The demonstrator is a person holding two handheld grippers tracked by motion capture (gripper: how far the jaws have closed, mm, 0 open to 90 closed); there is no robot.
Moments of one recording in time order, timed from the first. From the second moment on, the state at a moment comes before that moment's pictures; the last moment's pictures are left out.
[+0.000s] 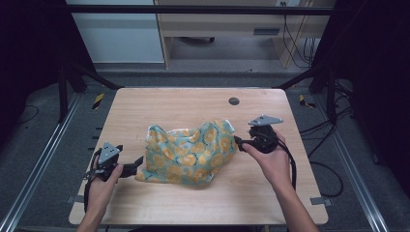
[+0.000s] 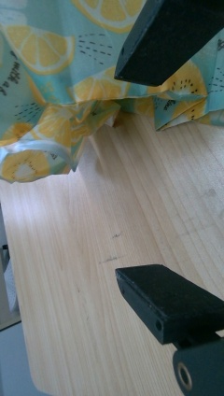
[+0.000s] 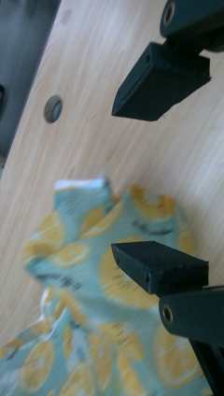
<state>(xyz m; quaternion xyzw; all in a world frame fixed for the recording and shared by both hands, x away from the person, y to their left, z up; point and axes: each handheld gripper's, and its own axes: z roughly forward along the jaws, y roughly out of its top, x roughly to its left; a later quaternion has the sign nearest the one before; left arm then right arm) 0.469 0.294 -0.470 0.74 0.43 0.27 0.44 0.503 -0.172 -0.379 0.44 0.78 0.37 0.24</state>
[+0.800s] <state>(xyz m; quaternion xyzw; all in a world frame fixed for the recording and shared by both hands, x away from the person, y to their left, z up) 0.473 0.298 -0.470 0.74 0.43 0.28 0.43 0.578 -0.074 -0.374 0.41 0.85 0.30 0.16</state>
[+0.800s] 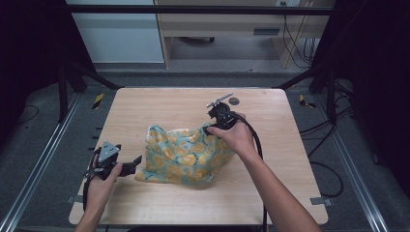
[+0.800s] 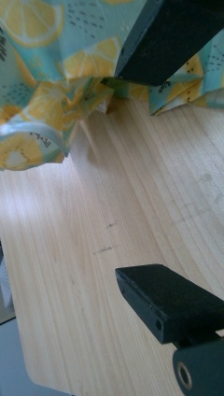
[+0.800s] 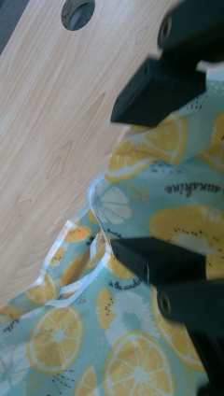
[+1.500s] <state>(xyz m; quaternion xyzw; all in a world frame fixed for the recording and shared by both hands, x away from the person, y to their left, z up) 0.439 0.299 -0.464 0.75 0.44 0.29 0.41 0.506 -0.075 -0.324 0.30 0.81 0.46 0.18</state>
